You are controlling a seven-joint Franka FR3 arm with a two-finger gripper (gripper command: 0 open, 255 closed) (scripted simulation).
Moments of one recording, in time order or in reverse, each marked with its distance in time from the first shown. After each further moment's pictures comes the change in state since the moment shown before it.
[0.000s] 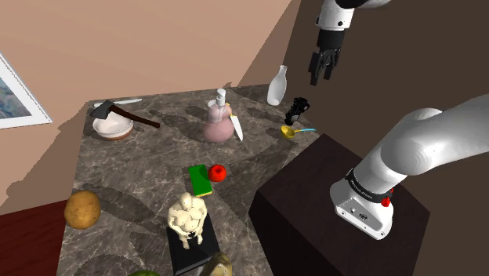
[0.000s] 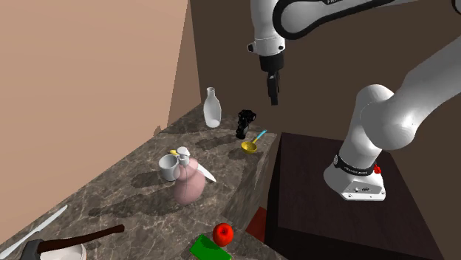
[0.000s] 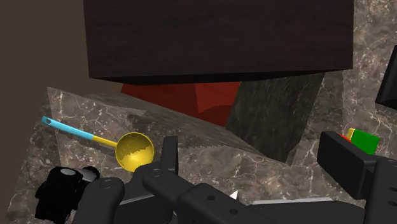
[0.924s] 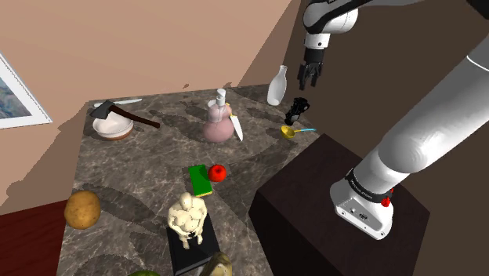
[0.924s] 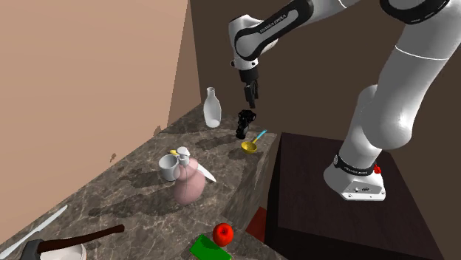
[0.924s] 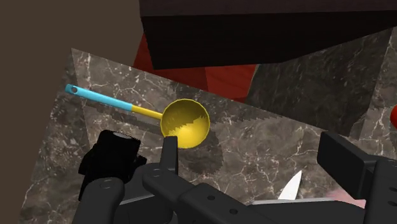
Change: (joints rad) arm -0.070 0.506 -0.174 0.203 0.025 0.253 -0.243
